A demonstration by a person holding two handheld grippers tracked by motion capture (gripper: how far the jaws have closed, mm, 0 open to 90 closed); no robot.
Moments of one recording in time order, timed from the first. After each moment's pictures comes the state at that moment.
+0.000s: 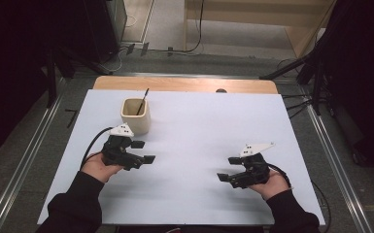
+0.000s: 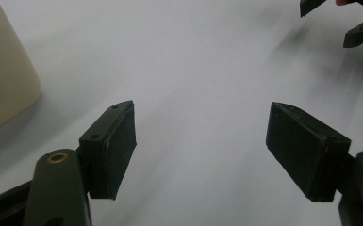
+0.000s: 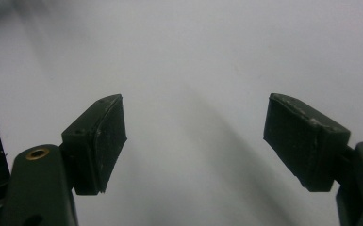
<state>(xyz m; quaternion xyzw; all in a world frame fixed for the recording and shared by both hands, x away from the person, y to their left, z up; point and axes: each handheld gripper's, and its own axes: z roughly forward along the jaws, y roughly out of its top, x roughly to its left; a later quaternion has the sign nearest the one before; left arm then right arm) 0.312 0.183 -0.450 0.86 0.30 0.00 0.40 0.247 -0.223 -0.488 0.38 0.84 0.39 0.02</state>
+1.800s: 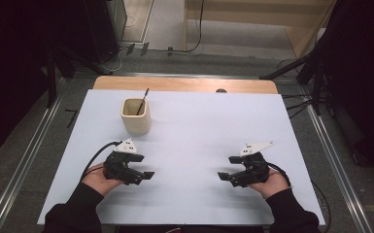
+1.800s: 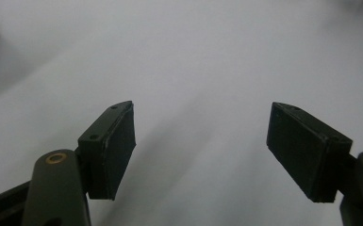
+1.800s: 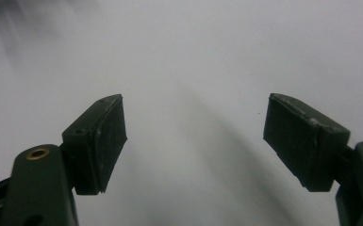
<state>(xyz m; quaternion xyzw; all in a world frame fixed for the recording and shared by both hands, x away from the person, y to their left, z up) 0.288 0.181 -0.476 0.89 0.28 0.01 0.35 0.250 -0.224 -0.491 0.38 0.84 0.38 0.03</state>
